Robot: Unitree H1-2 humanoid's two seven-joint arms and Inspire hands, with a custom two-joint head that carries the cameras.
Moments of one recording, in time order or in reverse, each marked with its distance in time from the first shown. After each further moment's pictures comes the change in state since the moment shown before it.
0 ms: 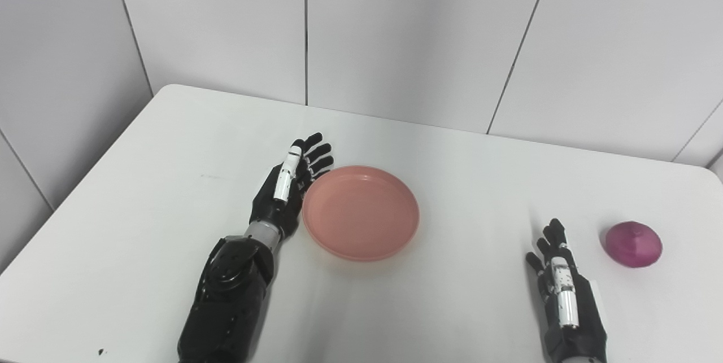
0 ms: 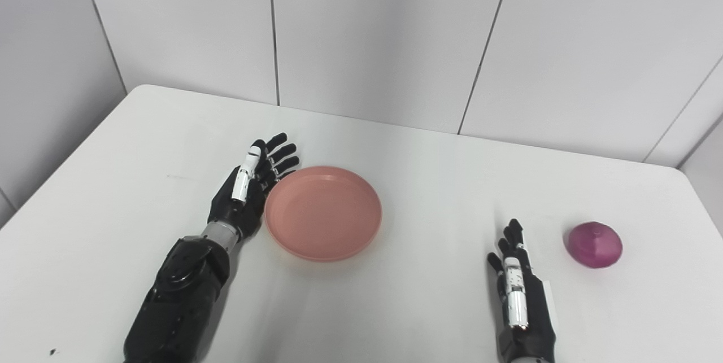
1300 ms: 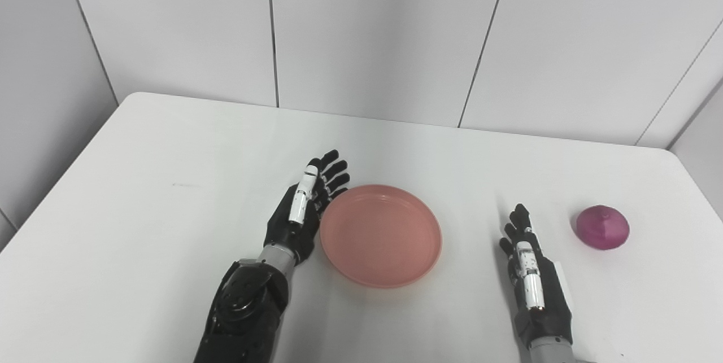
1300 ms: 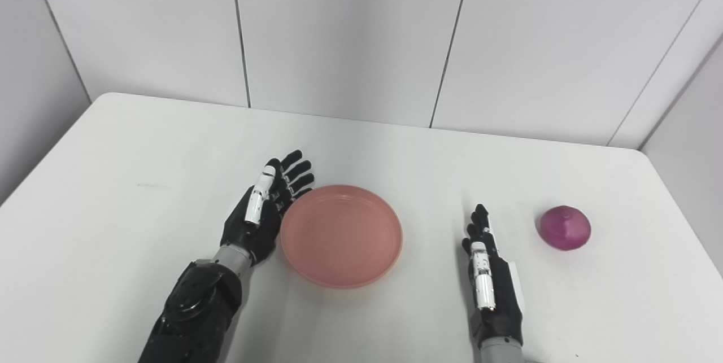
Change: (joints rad) left arm 0.057 -0.094 -0.101 -0.086 0.025 0.049 -0.012; right arm -0.013 0.023 0.015 0.027 -0.020 -0.024 -0.006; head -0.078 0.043
